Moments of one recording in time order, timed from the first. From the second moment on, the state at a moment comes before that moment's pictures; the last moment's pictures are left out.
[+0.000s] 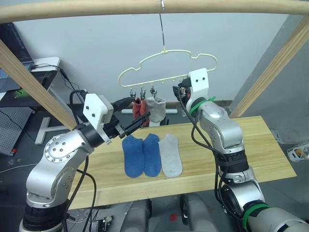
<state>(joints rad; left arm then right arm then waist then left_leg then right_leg) -0.20 0.61 0.16 -0.58 -0.57 0.49 -0.60 -0.74 -0.05 0.06 -0.03 0.10 0.66 0.14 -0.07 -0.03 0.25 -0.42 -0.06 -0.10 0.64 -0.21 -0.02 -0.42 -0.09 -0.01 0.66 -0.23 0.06</state>
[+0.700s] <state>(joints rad) -0.19 0.61 0.16 -0.58 -0.55 0.49 -0.62 -0.76 -0.04 0.06 0.01 0.10 0.62 0.15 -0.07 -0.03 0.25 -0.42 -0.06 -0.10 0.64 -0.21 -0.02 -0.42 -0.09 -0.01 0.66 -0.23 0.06</state>
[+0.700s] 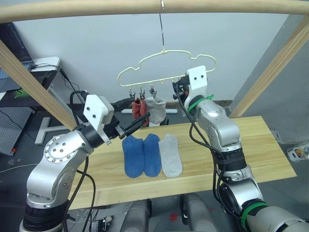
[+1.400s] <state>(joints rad) 0.03 0.61 0.23 -0.51 -0.43 0.53 -0.49 -0.76 -0.01 0.05 -0.04 0.11 0.67 0.14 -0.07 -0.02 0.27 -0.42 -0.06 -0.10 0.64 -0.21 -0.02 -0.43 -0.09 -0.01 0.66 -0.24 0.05</state>
